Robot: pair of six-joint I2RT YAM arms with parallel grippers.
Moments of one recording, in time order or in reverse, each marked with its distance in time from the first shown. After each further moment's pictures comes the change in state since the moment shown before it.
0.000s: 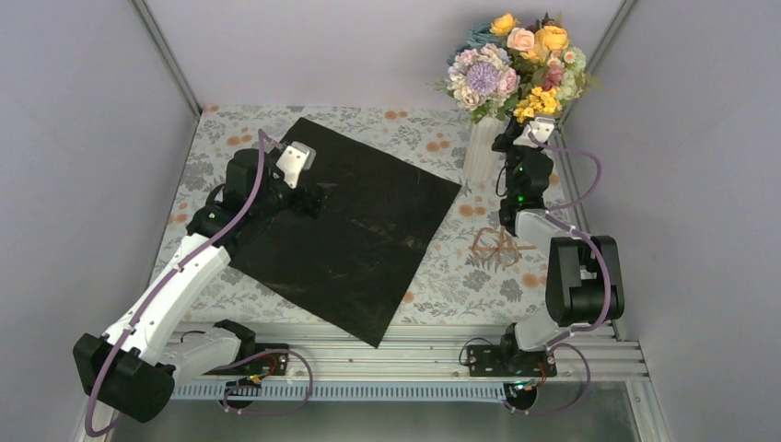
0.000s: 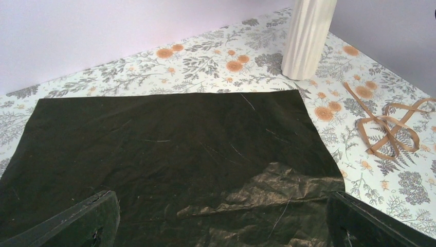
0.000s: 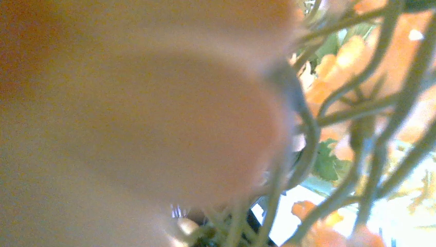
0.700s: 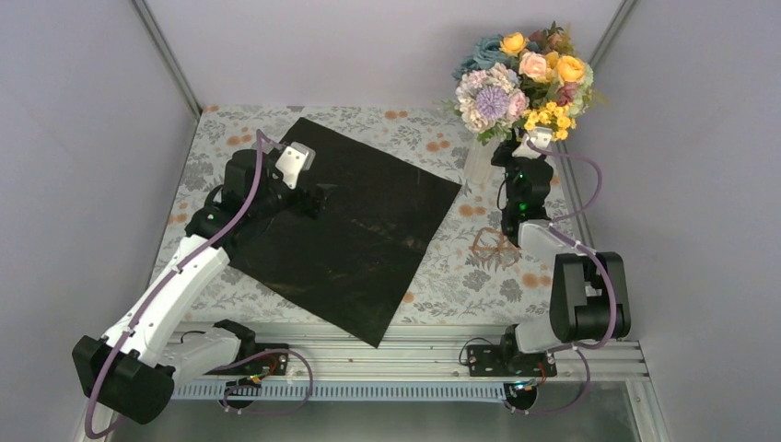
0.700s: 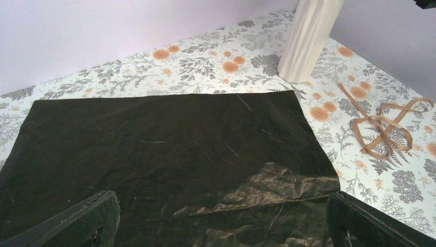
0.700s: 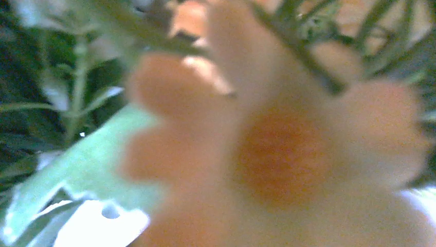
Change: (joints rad) left arm 0.005 -0.007 -0.004 0.000 0.018 0.000; right arm 0.009 -0.093 -0.080 -0.138 -0.003 0.009
